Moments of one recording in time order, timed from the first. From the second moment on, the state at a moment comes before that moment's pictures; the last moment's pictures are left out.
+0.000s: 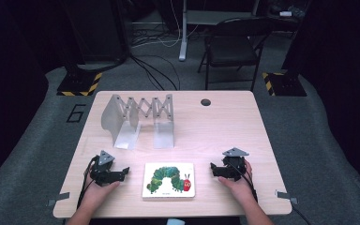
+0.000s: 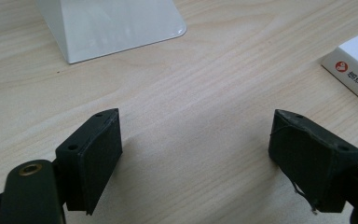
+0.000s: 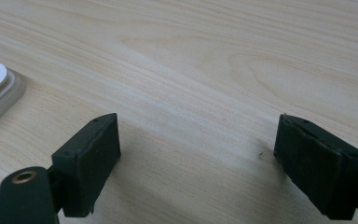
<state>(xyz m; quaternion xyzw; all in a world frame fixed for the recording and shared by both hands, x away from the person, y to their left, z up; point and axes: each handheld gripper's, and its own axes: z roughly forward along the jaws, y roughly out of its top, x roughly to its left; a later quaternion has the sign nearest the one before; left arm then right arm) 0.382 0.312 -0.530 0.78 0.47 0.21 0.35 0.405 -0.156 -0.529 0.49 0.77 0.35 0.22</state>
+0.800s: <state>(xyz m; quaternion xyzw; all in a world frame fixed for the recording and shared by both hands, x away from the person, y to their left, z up) 0.375 0.313 -0.520 0.78 0.50 0.18 0.34 0.399 -0.149 -0.513 0.51 0.77 0.32 0.19</state>
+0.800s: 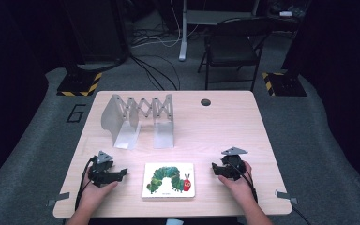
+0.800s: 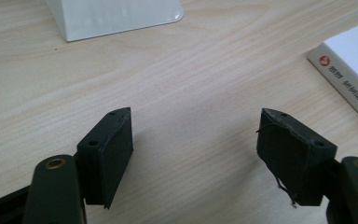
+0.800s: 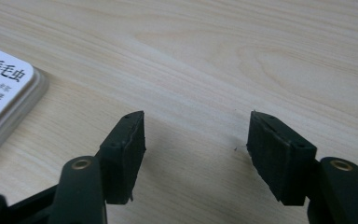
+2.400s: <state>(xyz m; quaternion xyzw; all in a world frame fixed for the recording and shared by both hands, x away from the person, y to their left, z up) 0.335 0.255 -0.481 0.80 0.45 0.14 0.37 0.367 -0.087 -0.473 0.47 0.79 0.36 0.16</state>
